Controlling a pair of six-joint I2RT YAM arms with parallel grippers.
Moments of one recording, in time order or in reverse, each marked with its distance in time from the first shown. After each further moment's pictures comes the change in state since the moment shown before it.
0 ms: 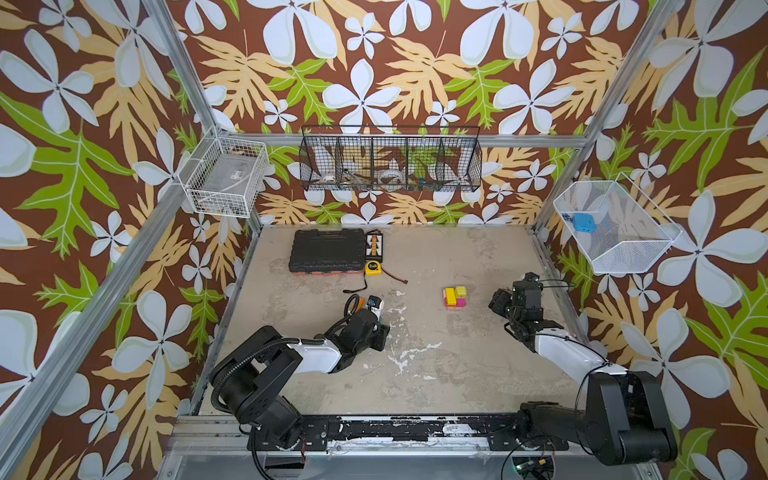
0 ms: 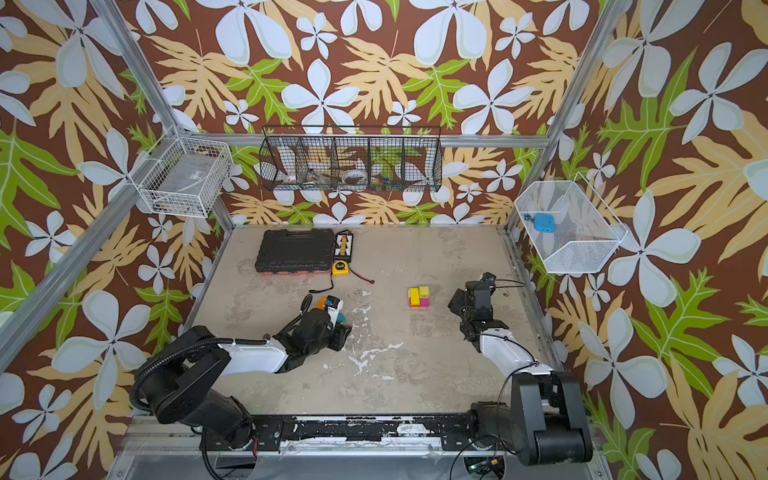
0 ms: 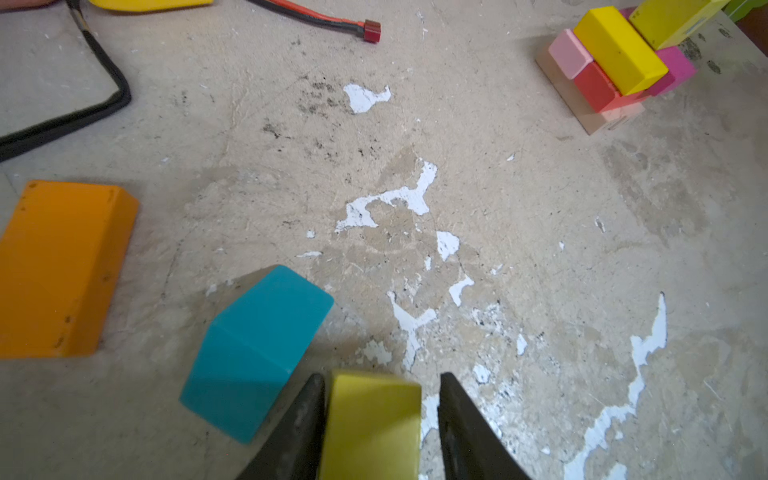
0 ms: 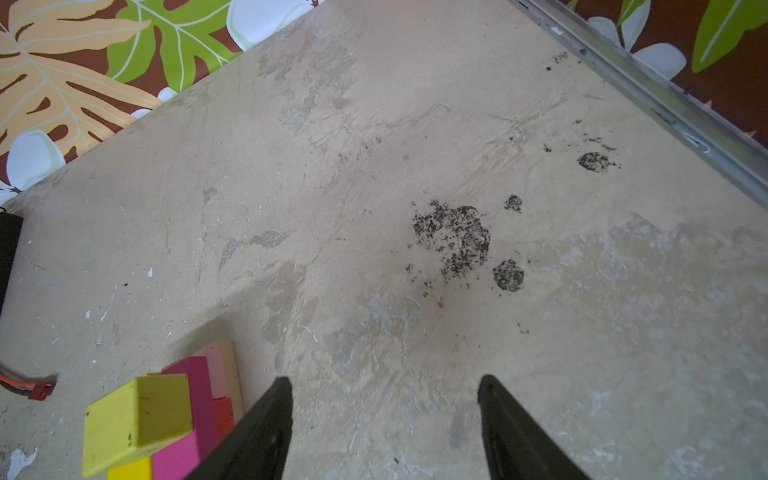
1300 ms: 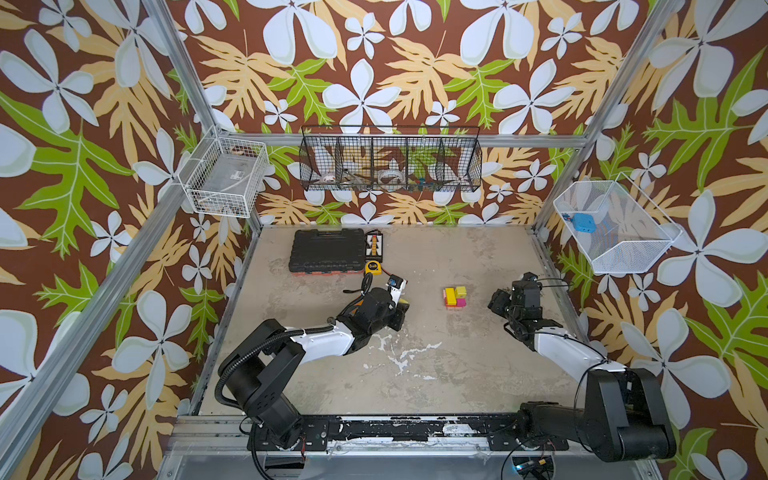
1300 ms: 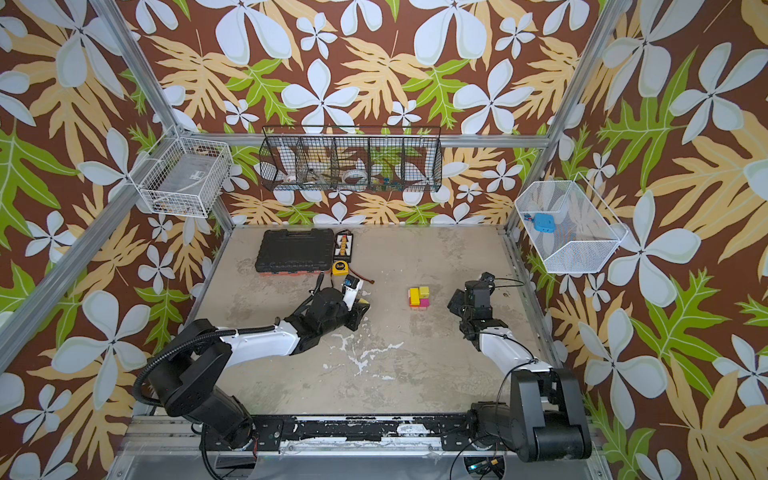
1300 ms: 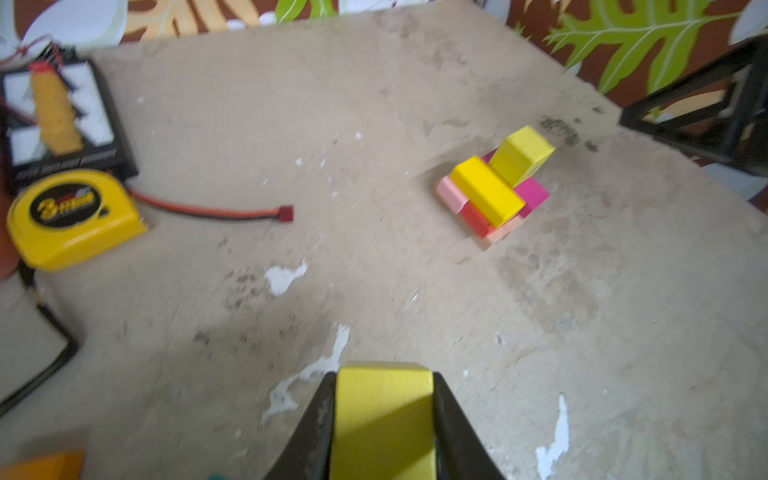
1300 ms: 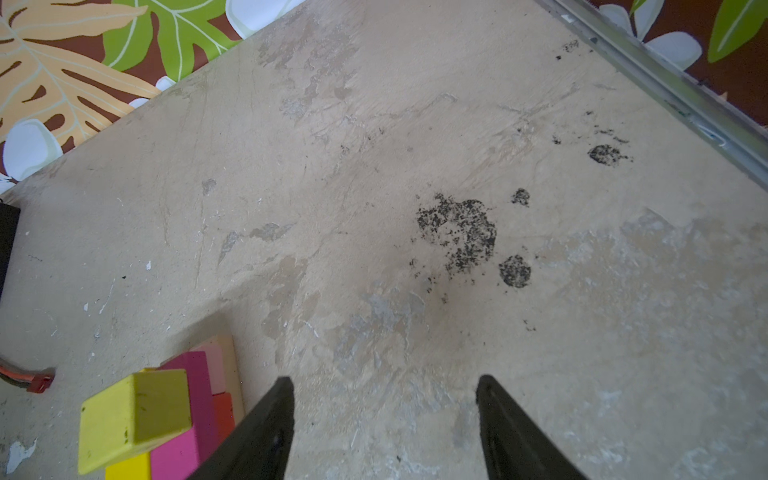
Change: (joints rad) left arm -0.026 0.067 0.299 -0.036 0.073 0.165; right arm 0.000 0.015 0.007 -0.007 -0.016 -0.003
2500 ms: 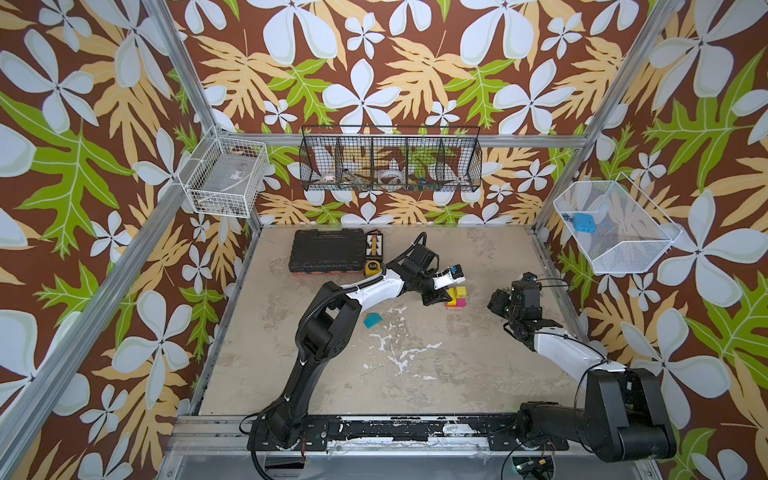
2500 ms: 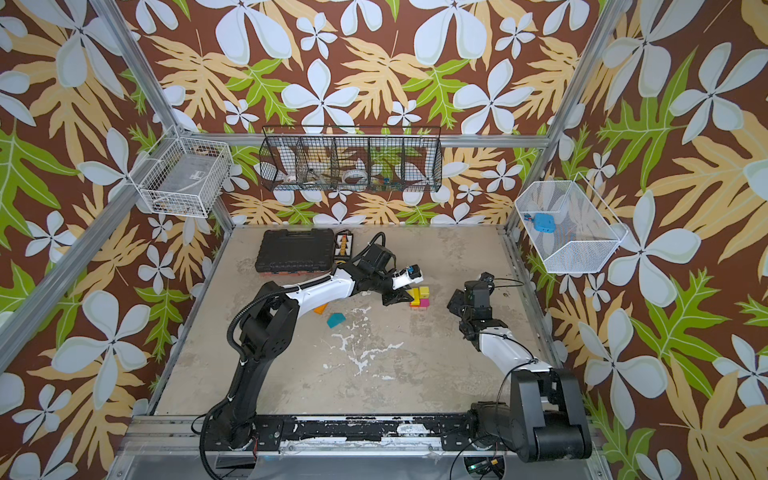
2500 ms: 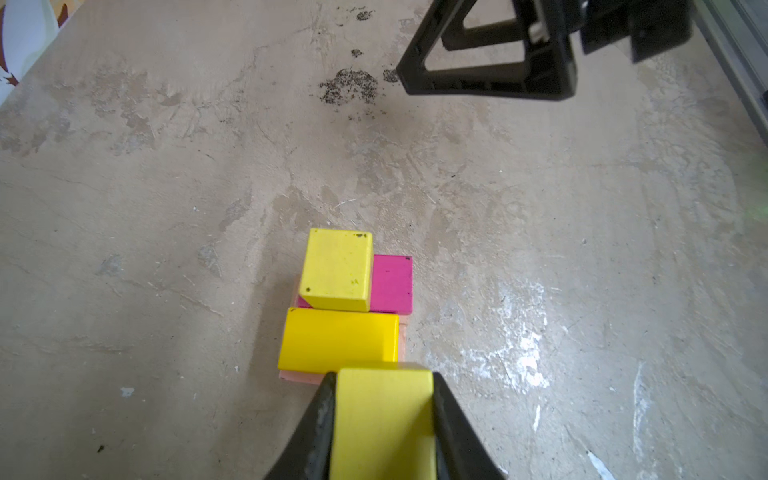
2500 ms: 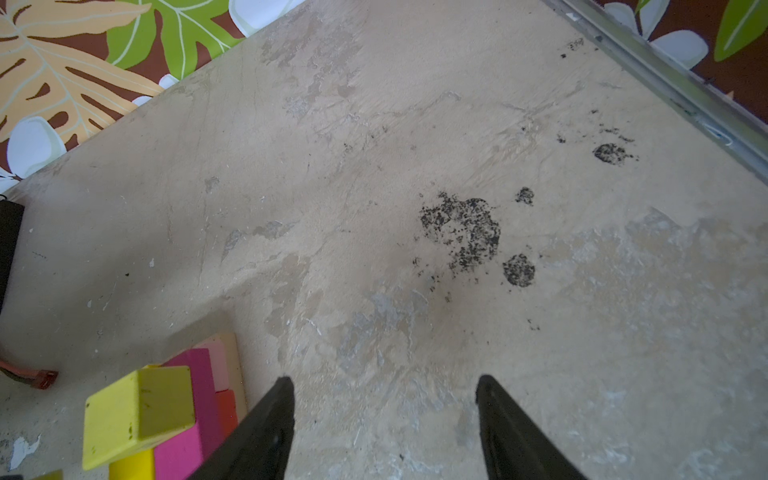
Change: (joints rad) left arm 0.023 0.612 0.967 -0.683 0.545 0.731; right arm 0.004 0.001 0.001 0.002 -0.001 0.000
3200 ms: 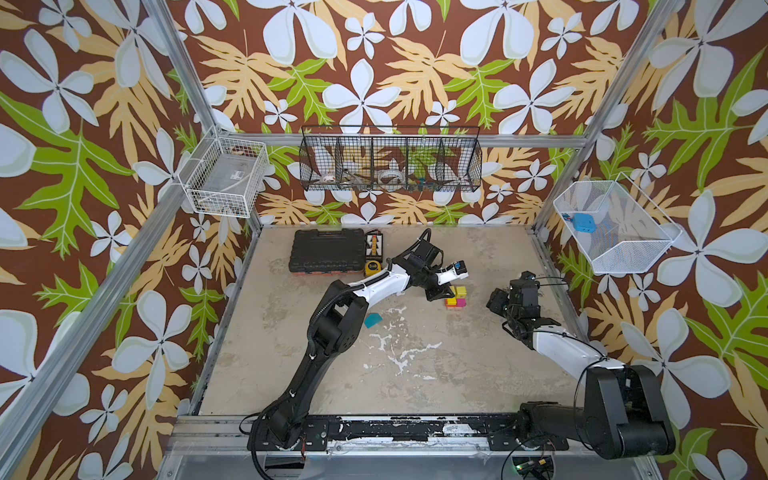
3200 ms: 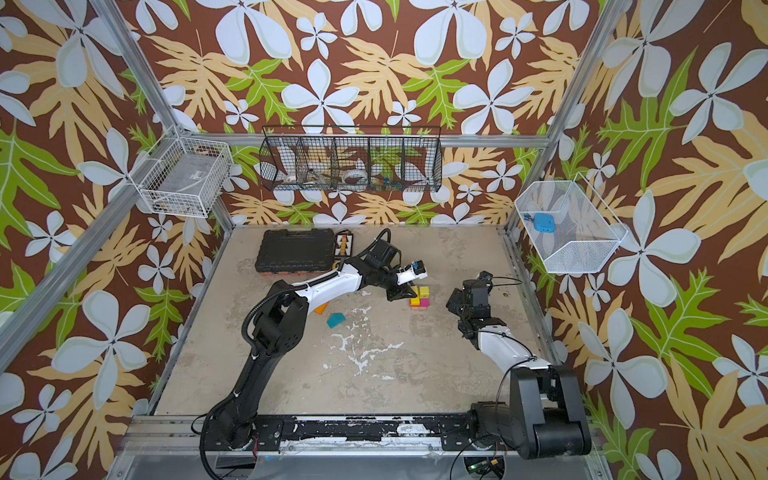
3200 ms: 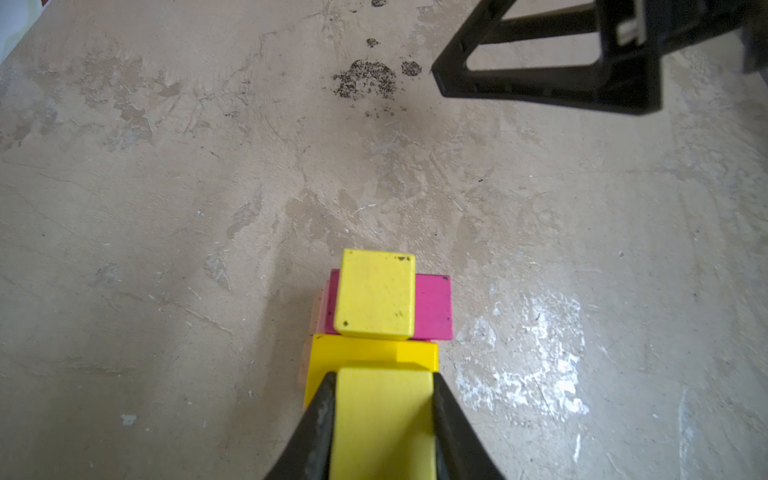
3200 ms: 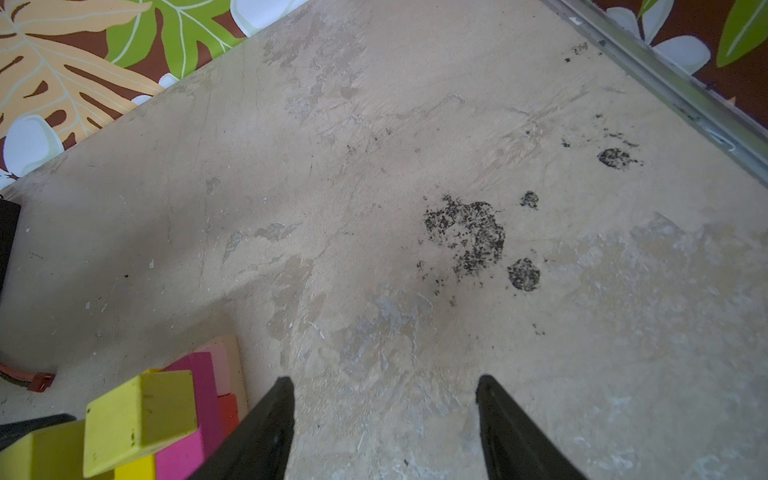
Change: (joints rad) left arm 0.000 0.119 0.189 -0.099 0.001 0.003; right arm 0.014 0.015 0.013 -0.001 0.015 0.000
